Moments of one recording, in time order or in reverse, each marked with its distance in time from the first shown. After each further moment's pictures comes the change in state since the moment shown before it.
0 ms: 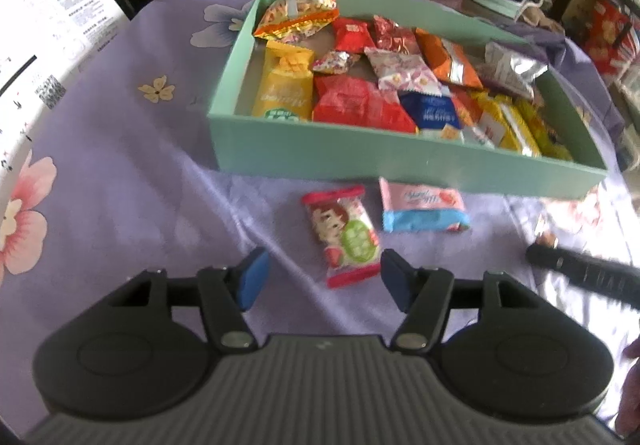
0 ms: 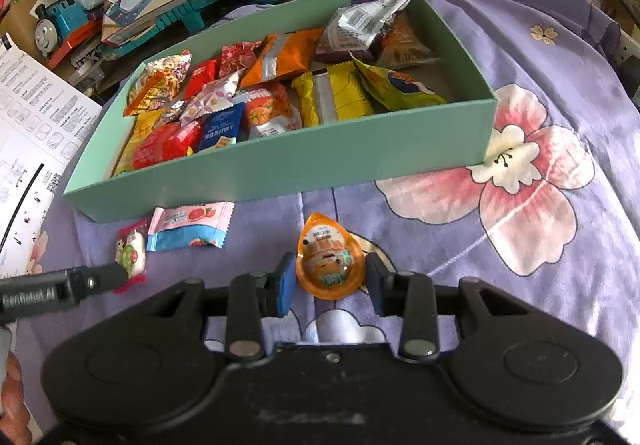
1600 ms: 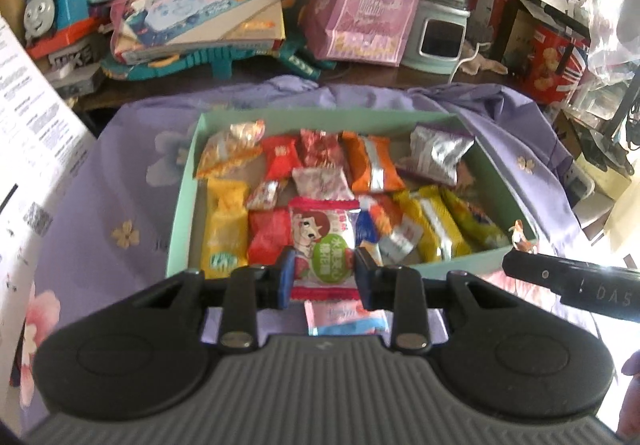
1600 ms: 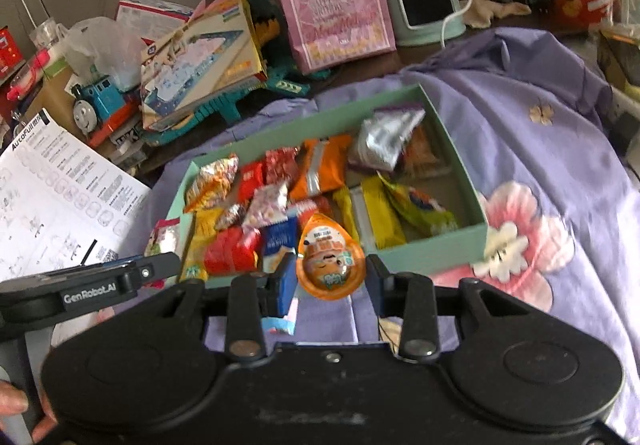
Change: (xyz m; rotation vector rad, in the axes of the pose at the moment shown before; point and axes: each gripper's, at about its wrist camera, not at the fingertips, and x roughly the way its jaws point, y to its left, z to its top) left arm -0.066 -0.054 0.062 0.162 -0.186 -0.053; right arm -0.078 0.007 0.051 0.062 -0.167 0.101
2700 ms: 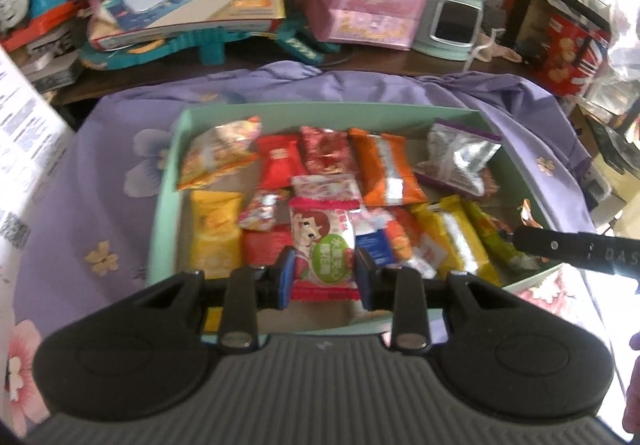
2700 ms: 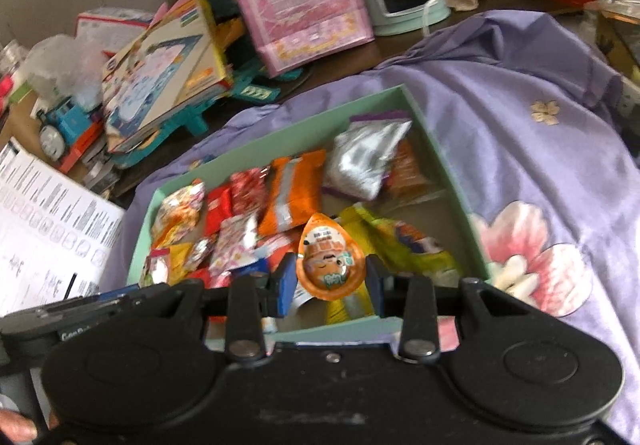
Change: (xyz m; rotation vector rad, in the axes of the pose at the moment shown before) left arm 0.061 0.005 0.030 -0.006 0.078 -0.022; right arm 0.051 -0.027 0.039 0.089 0.032 -0.044
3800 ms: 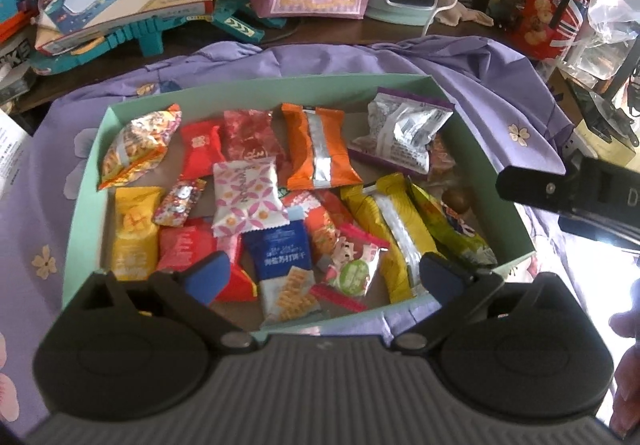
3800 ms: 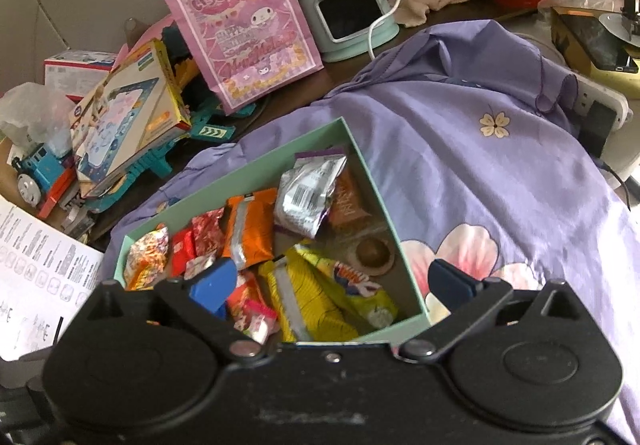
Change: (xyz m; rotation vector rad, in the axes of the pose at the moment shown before) left arm 0.023 -0.063 0.003 0.058 0.072 -0.015; right arm -0.009 -0.033 0.007 0.092 -0.069 -0.053
